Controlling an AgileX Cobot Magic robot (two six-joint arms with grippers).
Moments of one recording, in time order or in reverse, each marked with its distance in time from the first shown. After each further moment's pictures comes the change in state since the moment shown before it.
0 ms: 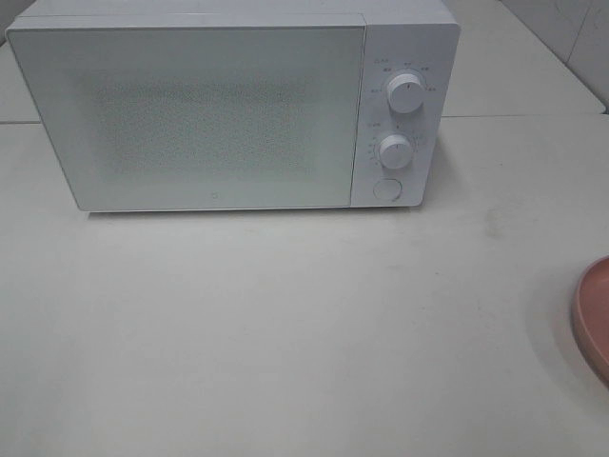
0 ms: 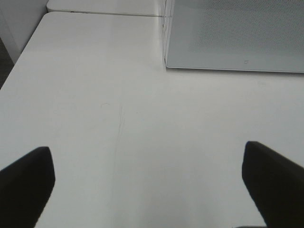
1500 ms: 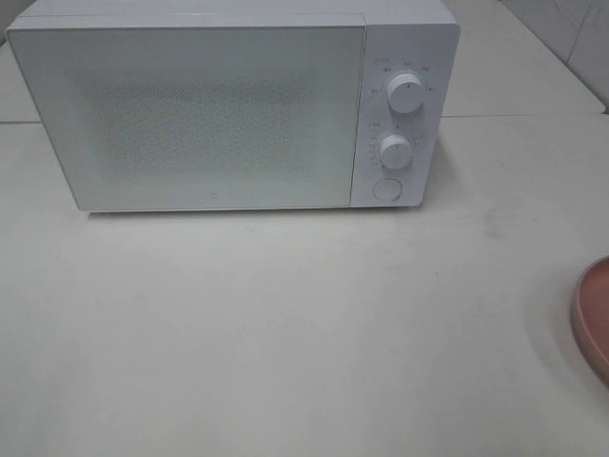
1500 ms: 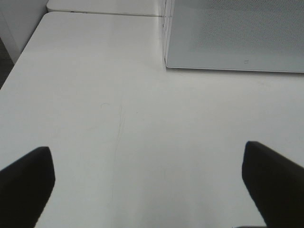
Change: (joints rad) left arm 0.000 0.000 0.000 0.000 0.000 0.000; right arm 0.000 0.470 0.027 0.007 -0.486 0.000
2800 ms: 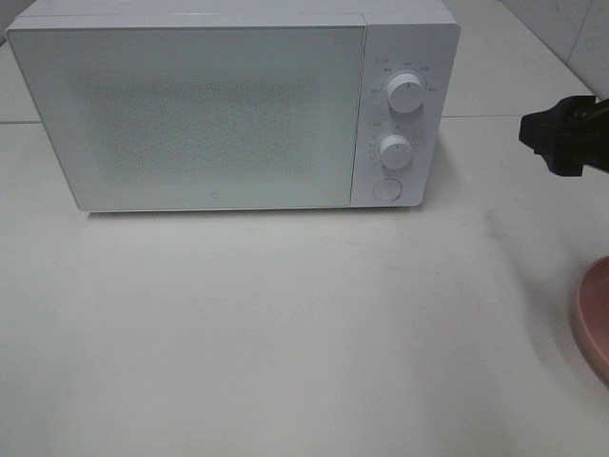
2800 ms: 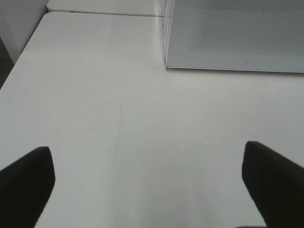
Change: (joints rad) left arm 0.000 0.000 0.000 0.000 0.000 0.000; right arm 0.000 0.647 0.000 0.000 -0.706 0.010
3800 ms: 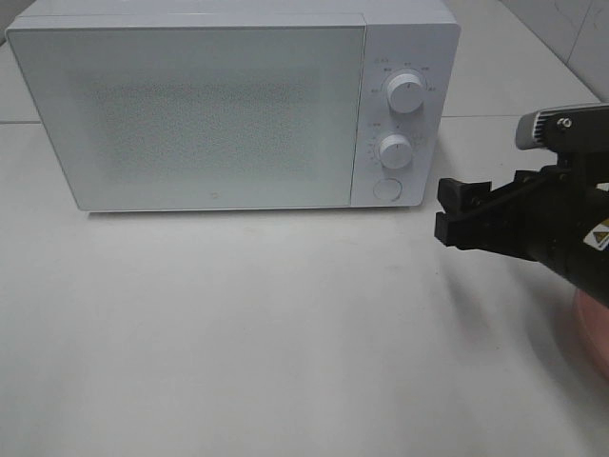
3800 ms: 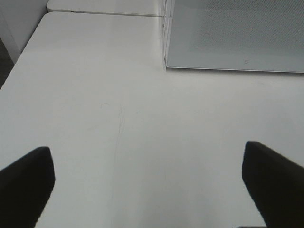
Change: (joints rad) left arm 0.000 0.000 0.000 0.000 0.000 0.000; right arm 0.415 0.345 0.197 0.577 -0.718 -0.353
